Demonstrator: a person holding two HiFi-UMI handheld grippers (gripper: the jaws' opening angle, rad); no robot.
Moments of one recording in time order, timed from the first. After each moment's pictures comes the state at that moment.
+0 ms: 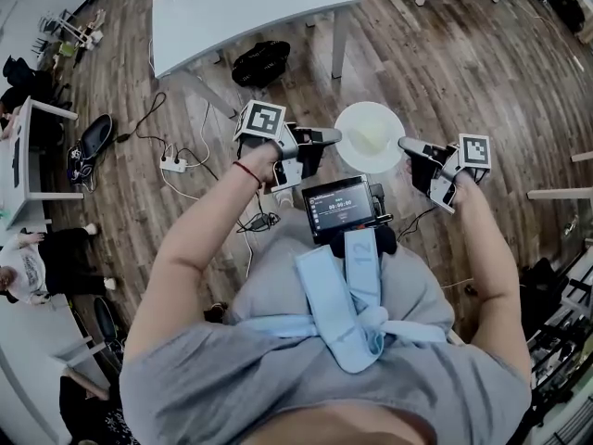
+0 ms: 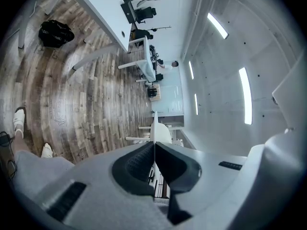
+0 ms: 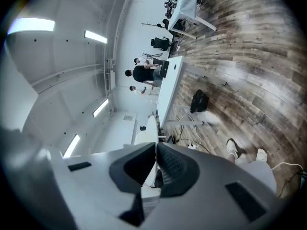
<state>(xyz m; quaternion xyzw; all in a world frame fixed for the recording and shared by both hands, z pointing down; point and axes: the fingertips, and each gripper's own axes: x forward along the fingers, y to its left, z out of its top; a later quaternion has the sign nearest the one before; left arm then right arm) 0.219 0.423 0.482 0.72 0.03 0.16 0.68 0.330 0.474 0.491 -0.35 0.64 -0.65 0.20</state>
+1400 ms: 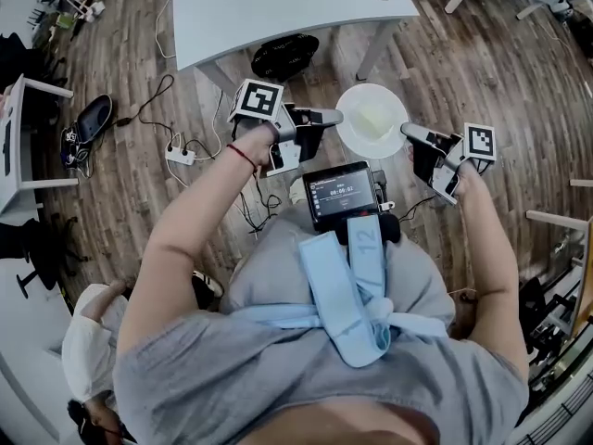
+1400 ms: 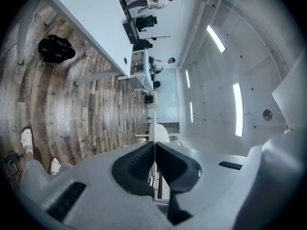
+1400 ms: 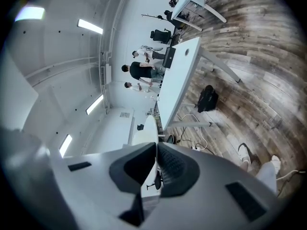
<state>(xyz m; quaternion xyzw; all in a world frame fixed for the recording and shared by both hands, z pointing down) 0.141 0.247 0.450 0.71 0.03 0.12 0.69 0.251 0.295 0.465 -0.35 0.64 -0.66 0.17</state>
